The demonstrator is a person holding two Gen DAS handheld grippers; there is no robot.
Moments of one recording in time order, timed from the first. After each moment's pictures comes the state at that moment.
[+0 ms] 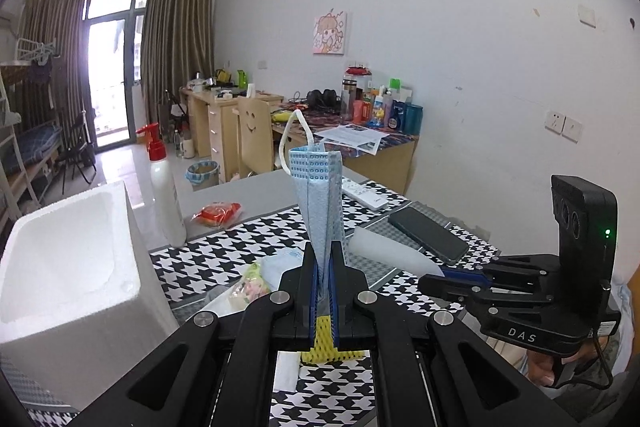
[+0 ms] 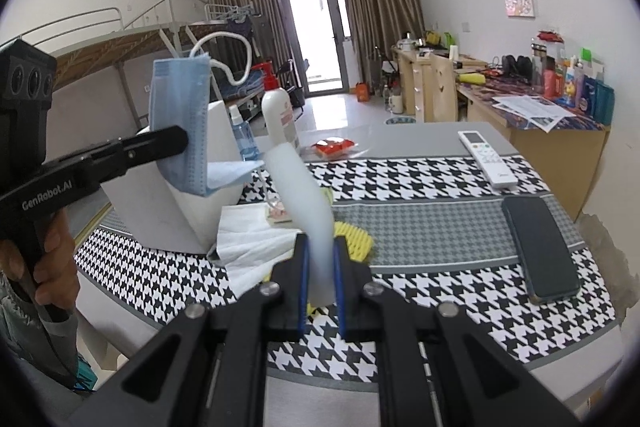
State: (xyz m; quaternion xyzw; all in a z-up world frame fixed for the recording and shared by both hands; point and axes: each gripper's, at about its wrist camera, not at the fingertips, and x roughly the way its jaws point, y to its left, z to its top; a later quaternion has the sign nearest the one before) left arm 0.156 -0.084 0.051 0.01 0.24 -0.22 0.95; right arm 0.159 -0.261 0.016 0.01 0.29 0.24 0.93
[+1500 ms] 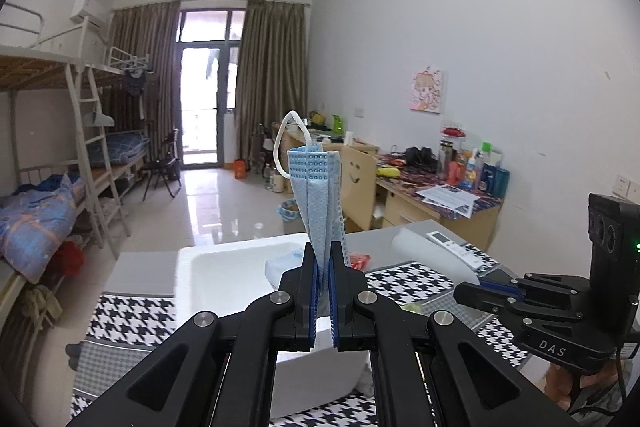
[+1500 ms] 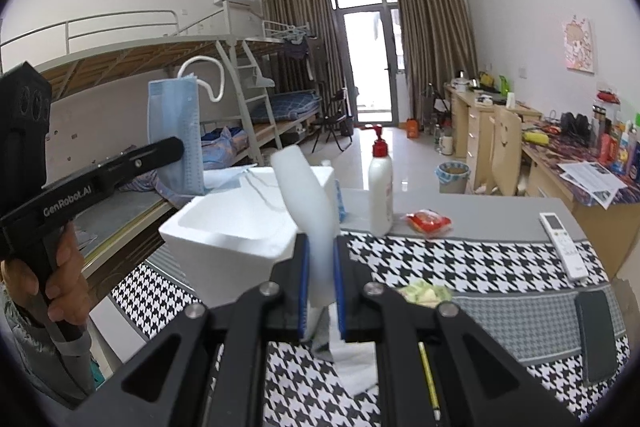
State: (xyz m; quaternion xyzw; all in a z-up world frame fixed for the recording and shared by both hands) left arm 0.129 0.046 0.107 -0.03 0.16 -0.06 0.99; right arm 0.171 -0.139 0.081 -0.01 0.22 0.33 0.92
